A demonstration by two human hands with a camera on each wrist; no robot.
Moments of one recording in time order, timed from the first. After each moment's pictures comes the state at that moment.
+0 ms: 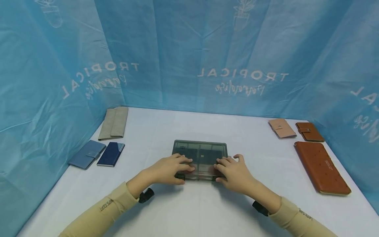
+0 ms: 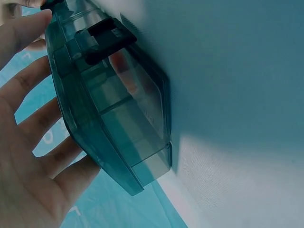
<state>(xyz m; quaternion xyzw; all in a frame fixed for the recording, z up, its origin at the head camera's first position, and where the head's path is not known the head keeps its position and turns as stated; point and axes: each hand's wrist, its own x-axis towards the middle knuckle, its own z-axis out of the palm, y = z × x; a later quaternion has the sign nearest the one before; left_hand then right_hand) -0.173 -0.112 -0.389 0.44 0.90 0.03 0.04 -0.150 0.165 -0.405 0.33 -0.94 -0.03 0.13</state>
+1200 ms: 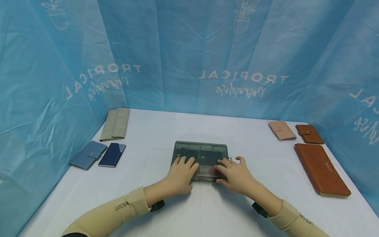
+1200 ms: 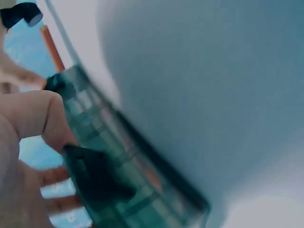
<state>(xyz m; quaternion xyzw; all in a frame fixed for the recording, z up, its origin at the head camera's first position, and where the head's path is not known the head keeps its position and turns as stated) -0.153 -0.068 -0.409 0.34 0.93 -0.09 -0.07 -0.147 0.163 -0.404 0.31 -0.94 -0.03 0.12</state>
